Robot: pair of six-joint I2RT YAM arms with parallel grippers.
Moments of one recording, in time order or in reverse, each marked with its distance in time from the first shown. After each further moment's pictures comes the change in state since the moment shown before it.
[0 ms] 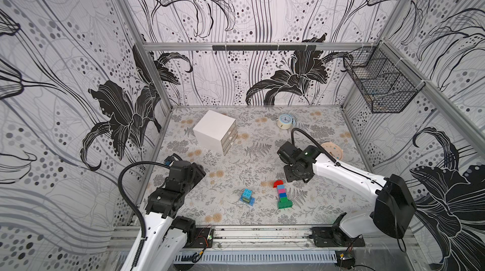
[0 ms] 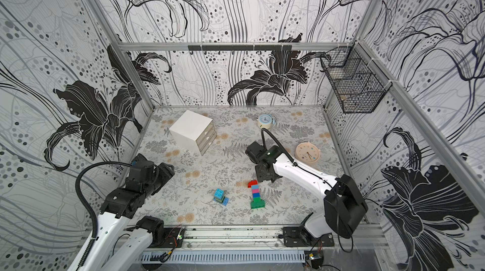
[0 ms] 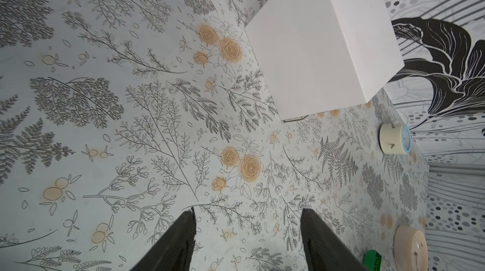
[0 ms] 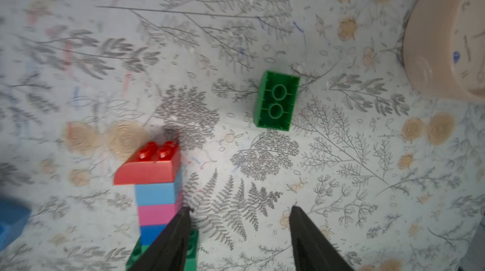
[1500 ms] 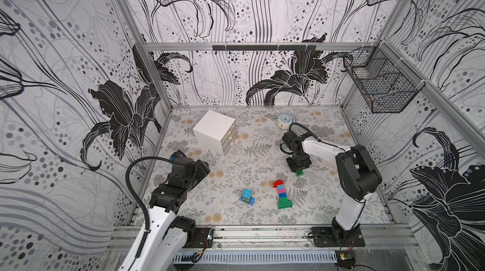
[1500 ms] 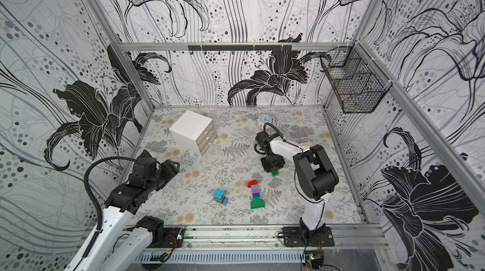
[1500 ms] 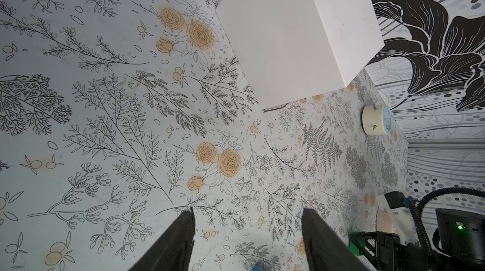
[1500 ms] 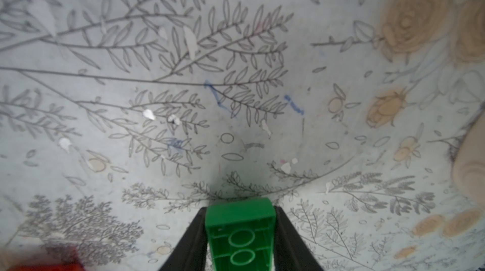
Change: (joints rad) left arm 0.000 0.038 -0.008 0.084 0.074 0.021; right arm -0.245 0.377 0.160 0.072 -0.088 -0.360
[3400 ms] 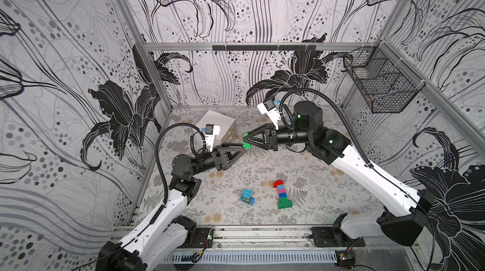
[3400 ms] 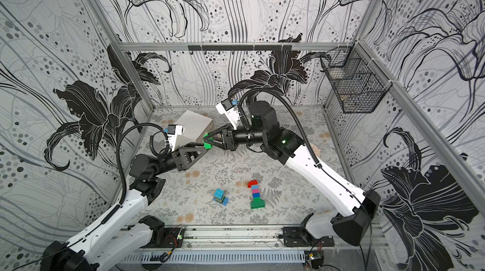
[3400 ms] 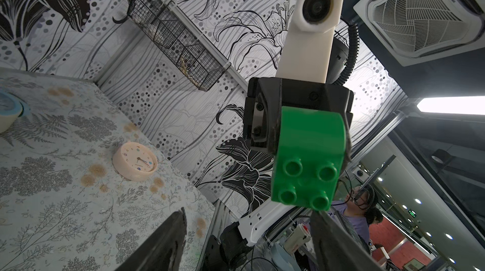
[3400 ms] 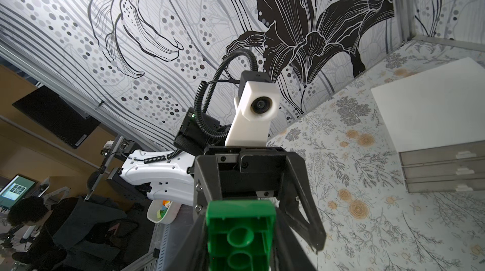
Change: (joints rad) left arm -0.169 0.254 -0.100 1.579 0.896 -0.272; right arm 0.328 -0.464 0.314 0.615 -0.859 0.308
